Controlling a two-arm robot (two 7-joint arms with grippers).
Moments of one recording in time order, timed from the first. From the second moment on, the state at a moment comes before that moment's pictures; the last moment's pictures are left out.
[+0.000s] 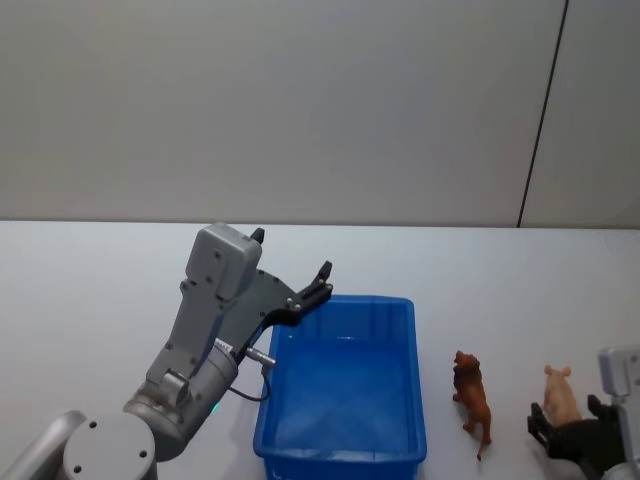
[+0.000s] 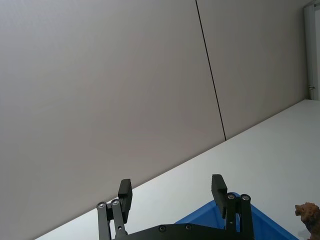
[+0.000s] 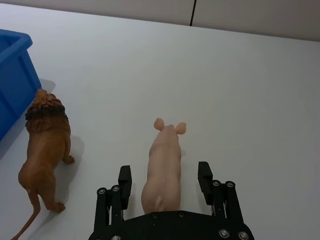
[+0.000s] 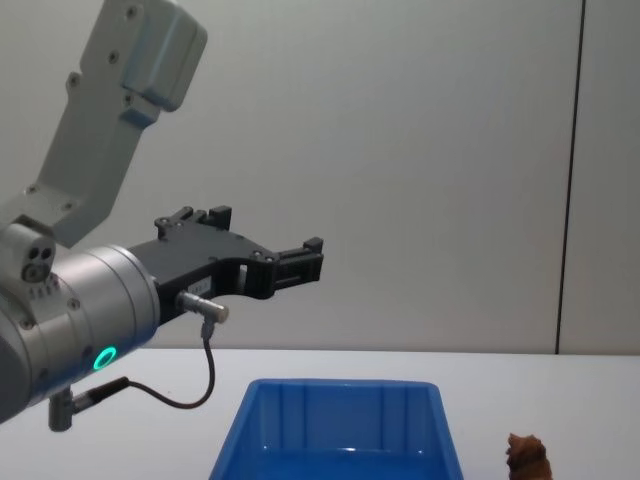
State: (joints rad) left arm -0.24 0.38 0.45 -1.63 -0.20 0.01 -0.01; right arm -0.02 0.25 -0.22 -1.51 0.20 0.25 -0.14
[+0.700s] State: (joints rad) left arm -0.24 0.38 0.45 -1.63 -0.20 0.01 -0.01; right arm -0.02 0.23 -0.23 -1.48 0.15 0.19 -0.12
